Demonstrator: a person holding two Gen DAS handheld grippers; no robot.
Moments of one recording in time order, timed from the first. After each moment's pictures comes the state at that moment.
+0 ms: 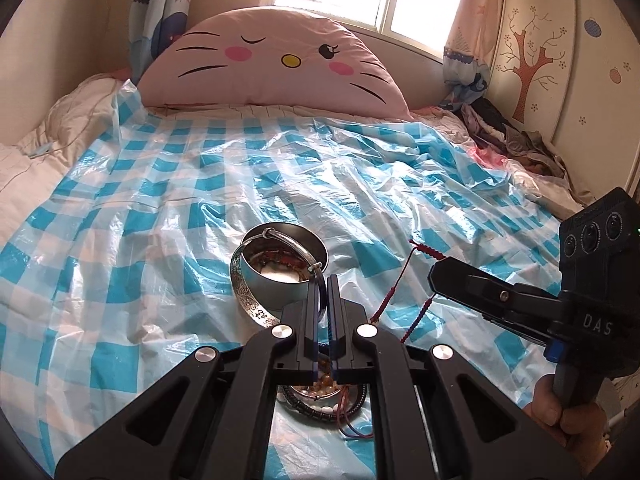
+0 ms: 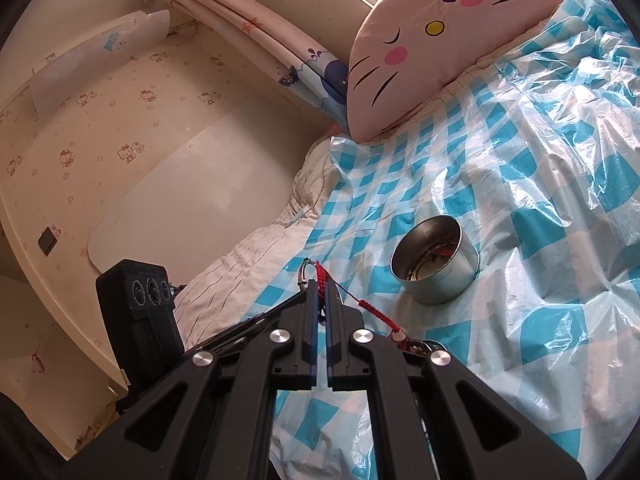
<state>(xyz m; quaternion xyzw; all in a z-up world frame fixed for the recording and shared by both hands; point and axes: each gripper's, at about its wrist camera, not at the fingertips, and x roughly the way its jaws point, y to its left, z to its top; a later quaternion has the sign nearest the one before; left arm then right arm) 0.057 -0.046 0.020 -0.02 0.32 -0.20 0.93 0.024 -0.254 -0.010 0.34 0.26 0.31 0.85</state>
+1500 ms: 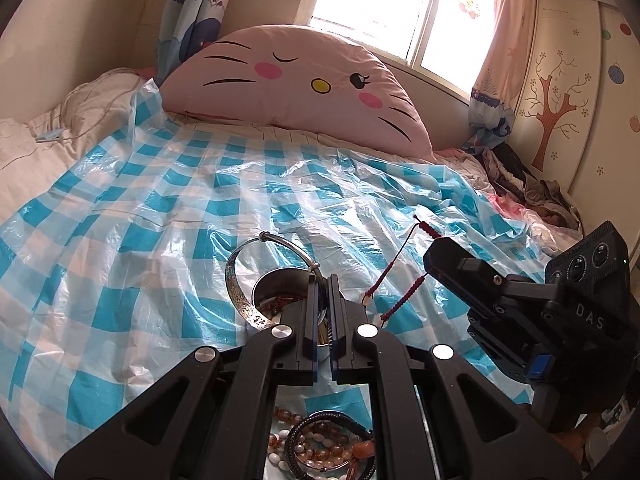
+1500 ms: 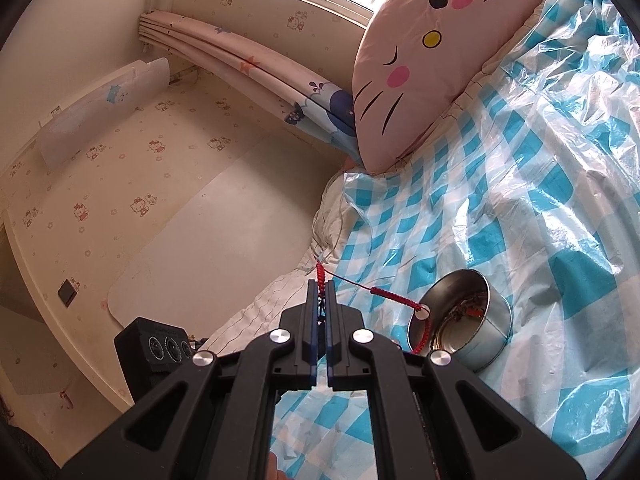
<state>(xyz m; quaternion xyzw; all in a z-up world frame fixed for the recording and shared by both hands) 0.108 -0.044 0.013 -0.09 0.28 -0.17 0.94 0.093 -0.261 -0.019 0.41 0.21 0.33 0.82</state>
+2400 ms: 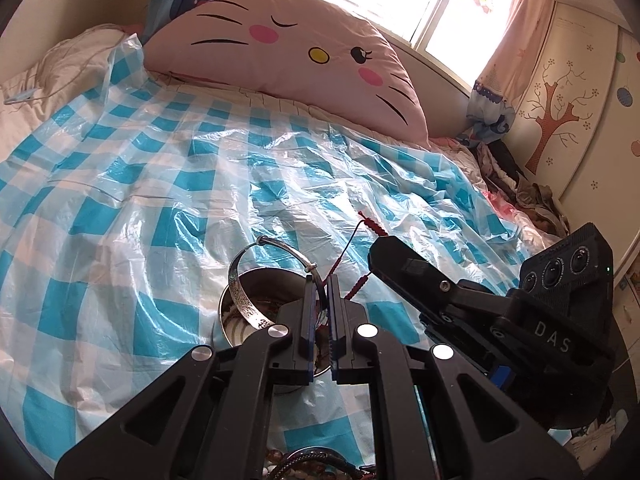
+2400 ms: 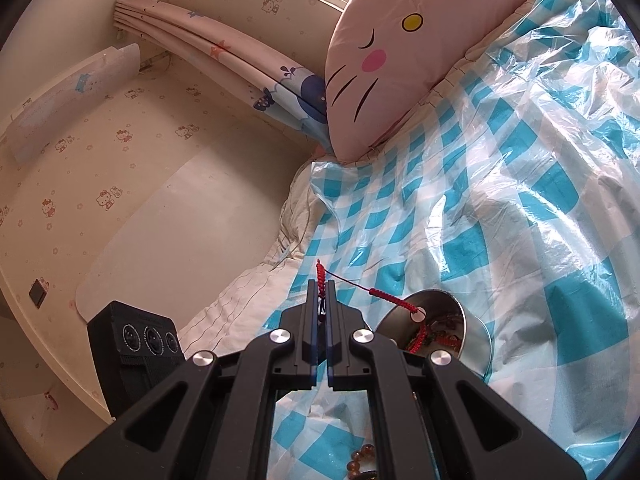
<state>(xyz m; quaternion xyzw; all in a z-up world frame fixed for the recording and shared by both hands) 0.171 -0.056 -0.015 -0.13 0.34 -0.20 0.91 0.151 -0.251 -0.040 0.39 0.25 0.30 0.83</state>
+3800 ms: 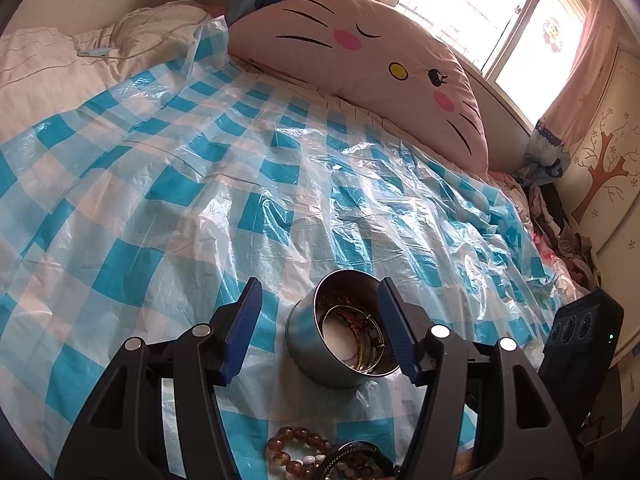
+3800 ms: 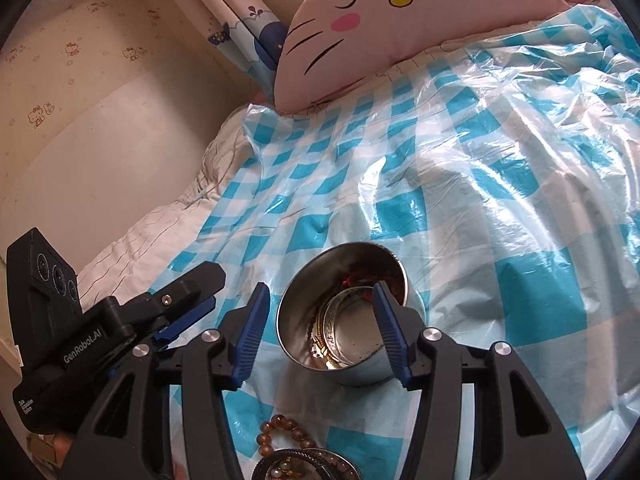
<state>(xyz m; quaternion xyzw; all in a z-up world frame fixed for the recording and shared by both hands) 0.163 -0.005 -0.022 -0.18 0.35 -0.09 0.91 0.147 -0.218 -0.055 0.24 0.34 0.20 0.89</state>
